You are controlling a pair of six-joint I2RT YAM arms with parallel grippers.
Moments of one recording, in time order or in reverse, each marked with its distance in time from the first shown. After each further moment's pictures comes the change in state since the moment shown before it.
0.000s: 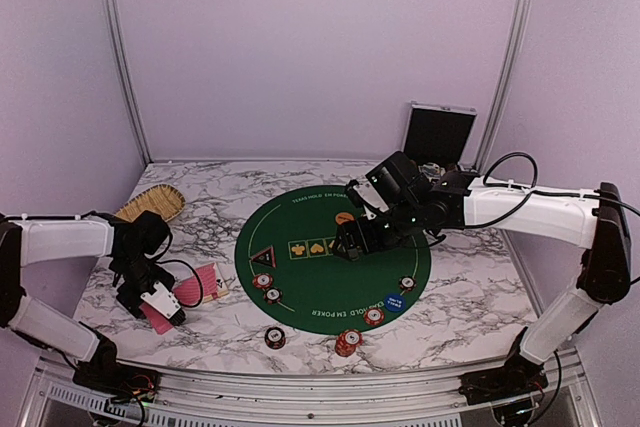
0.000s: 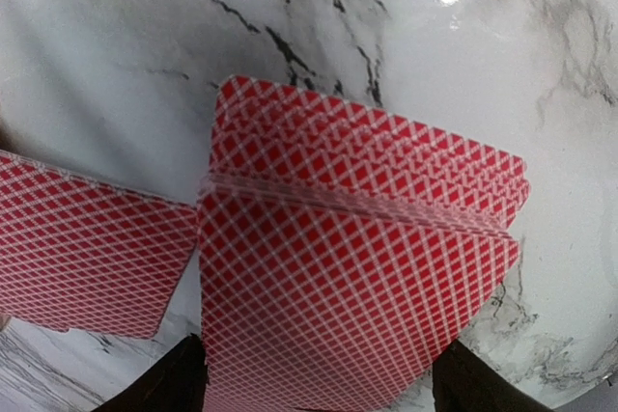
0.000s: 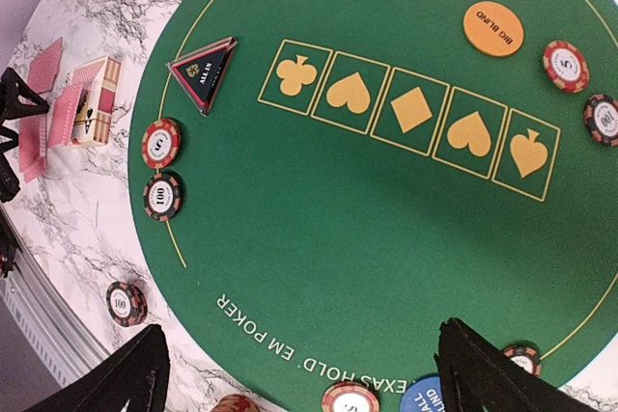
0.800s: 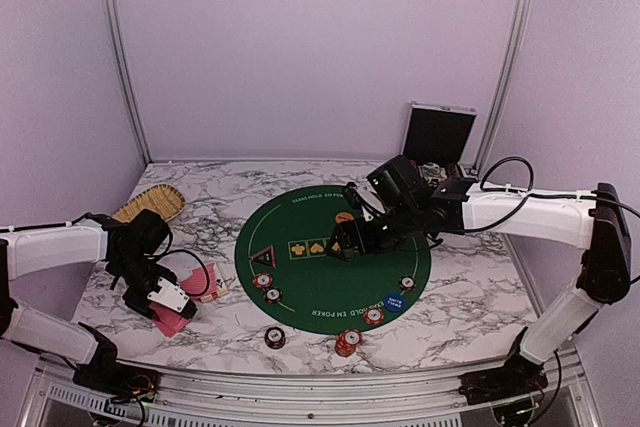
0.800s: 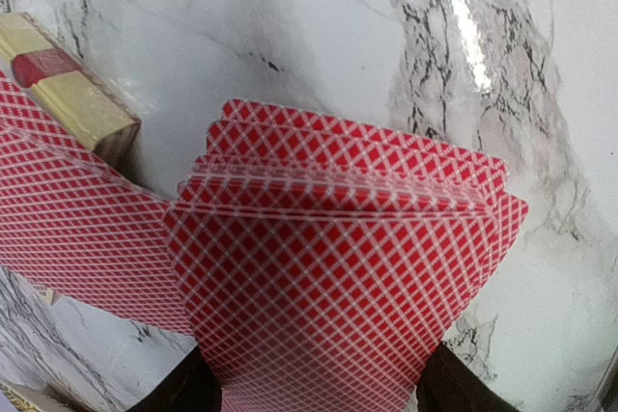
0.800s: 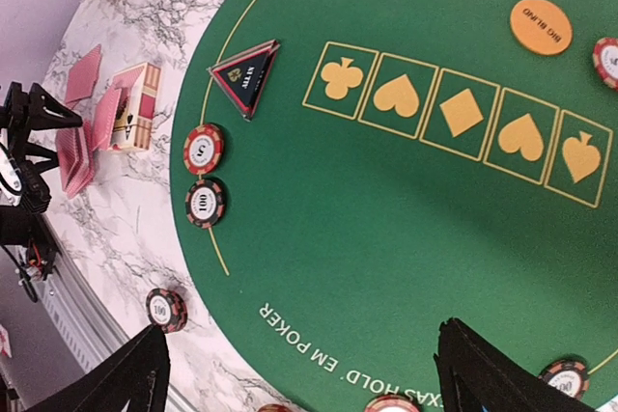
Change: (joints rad) left arm -0.052 -0.093 -0.015 -0.013 0.103 -0.248; right arm -0.007 0.000 -0.042 0.094 -0.085 0.048
